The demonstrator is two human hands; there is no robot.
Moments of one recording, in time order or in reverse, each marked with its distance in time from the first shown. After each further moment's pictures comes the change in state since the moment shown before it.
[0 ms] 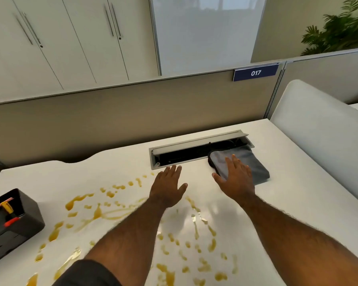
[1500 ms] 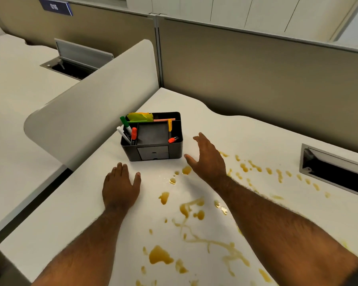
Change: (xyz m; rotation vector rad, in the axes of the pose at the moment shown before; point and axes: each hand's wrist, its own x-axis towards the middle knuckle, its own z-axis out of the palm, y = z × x) left_hand -0.359 -0.347 0.023 -0.009 0.341 -1.186; right_hand -0.093 -0.469 0.172 0.349 -0.302 -0.809
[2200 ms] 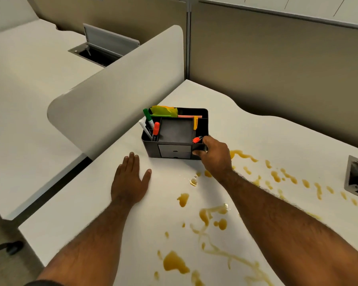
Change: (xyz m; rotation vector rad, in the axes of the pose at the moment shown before) left_hand 0.022 -0.044 0.023 0.031 -0.050 0.030; right_hand 0.033 -0.034 0.035 0.270 -0.048 -0.016
